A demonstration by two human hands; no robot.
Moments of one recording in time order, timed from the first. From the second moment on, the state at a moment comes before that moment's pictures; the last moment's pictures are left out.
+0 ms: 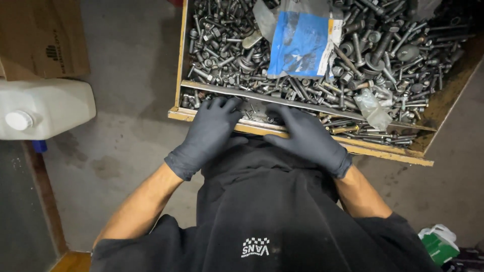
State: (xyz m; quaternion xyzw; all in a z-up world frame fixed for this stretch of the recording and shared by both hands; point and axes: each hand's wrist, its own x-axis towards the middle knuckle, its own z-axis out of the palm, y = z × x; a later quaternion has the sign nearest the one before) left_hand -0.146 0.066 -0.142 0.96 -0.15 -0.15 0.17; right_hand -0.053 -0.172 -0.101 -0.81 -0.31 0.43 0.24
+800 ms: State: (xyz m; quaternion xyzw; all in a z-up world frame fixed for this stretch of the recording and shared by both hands) left_hand -0.145 0.059 -0.159 0.97 -0.13 -0.16 0.15; right_hand -0.039 -0.160 -0.101 -0.75 -0.39 0.44 0.30
